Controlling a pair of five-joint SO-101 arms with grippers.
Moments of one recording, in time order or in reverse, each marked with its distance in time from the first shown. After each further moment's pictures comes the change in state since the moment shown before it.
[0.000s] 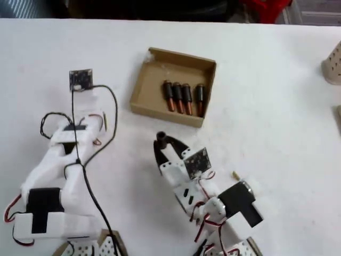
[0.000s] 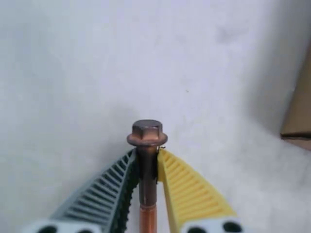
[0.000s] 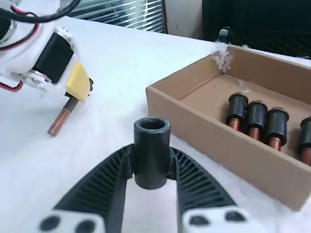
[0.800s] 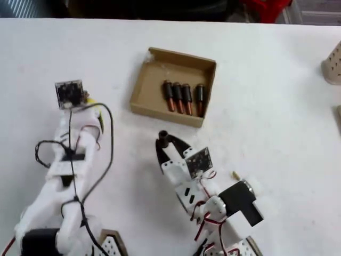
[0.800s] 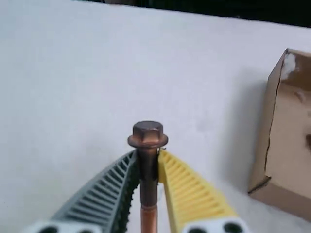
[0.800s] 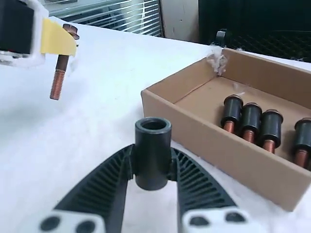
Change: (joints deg) left arm 0.3 -20.8 21.9 -29.0 0.1; right arm 1.1 0.1 0.8 -0.1 0.0
